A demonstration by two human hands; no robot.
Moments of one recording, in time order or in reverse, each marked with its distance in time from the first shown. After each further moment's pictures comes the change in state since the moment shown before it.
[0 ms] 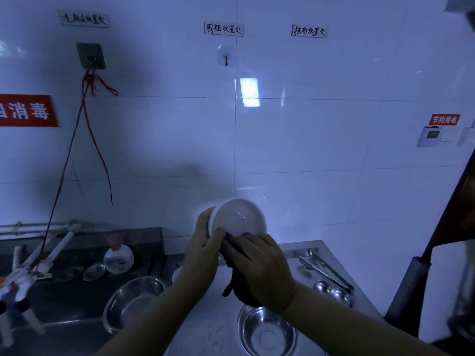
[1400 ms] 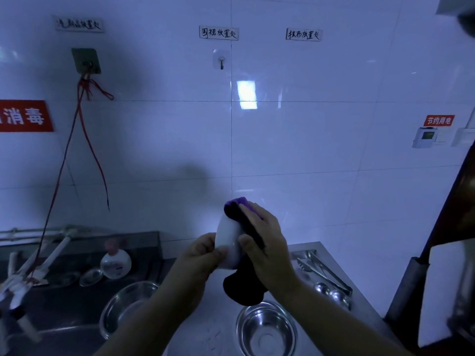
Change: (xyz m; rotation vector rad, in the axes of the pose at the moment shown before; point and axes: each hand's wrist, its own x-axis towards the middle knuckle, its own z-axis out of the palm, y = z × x) left_hand -0.016 0.021 -0.010 -0.302 -0.178 -0.319; right_hand 0.028 0.006 -0.030 0.579 0.011 0.647
